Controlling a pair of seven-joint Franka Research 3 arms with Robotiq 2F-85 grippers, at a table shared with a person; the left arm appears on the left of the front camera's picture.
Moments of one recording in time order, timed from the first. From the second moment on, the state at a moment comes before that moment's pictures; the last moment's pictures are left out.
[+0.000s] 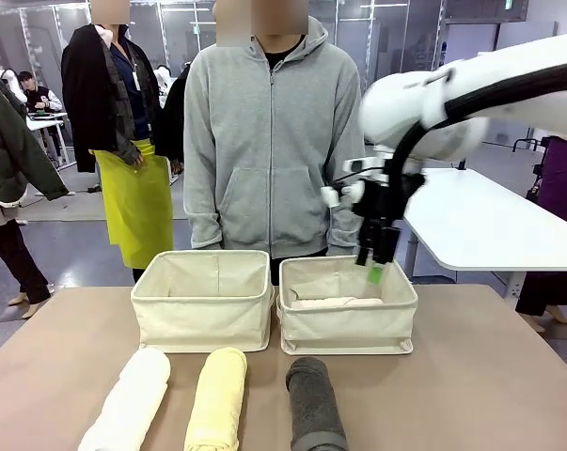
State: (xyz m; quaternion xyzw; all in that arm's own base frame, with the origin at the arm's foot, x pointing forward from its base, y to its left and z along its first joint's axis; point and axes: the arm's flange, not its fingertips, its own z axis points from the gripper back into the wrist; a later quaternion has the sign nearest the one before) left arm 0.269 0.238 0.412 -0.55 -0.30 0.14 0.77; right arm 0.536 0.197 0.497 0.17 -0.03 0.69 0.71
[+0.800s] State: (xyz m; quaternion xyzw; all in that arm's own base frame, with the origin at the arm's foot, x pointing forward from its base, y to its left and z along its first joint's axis) left arm 0.270 0.238 0.412 -0.55 -0.30 0.14 0.77; right arm 0.403 -0.108 0.410 0.51 -0.04 0.34 0.79
